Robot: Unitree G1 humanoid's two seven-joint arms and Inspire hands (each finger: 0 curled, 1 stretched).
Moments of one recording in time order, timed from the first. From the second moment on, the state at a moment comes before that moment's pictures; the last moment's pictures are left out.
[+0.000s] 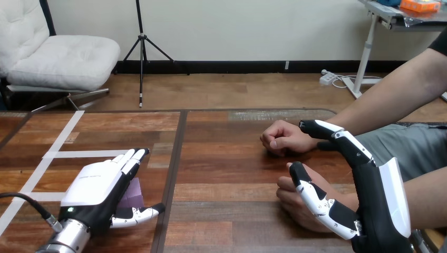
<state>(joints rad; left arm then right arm) -0.17 0.58 -0.26 0.68 0.76 -0.45 0.33 0.37 -0.09 -0.01 -0.18 -0.47 -0.64 -0.19</state>
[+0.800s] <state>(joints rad) -0.23 0.57 -0.31 0.86 0.76 -0.44 0.40 0.38 -0.09 -0.01 -0.18 -0.47 -0.64 -0.19</state>
